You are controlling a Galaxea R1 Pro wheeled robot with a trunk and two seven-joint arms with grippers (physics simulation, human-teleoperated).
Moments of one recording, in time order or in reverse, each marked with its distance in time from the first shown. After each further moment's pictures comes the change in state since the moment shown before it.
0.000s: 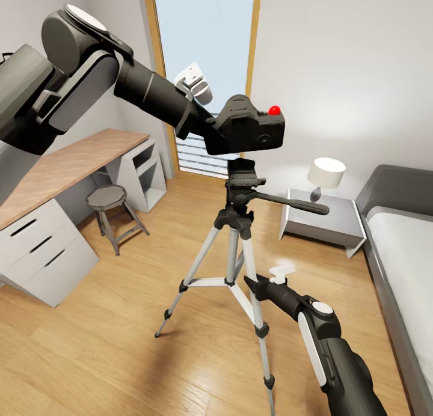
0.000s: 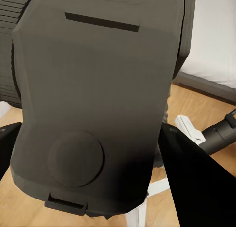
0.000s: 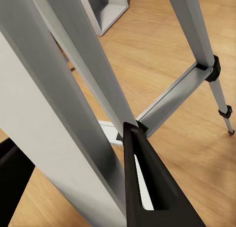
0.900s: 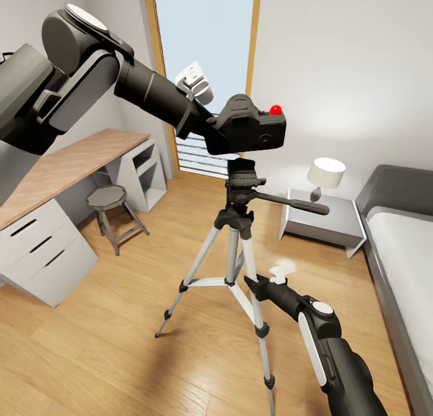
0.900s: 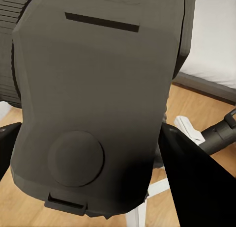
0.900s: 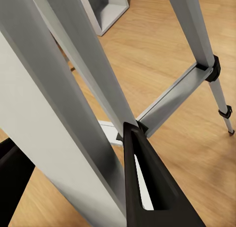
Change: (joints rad) left arm 0.000 -0.003 0.002 -0.002 -0.002 -0.002 -0.002; right arm 0.000 -0.001 0.000 0.000 -0.001 0.000 0.001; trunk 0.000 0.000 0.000
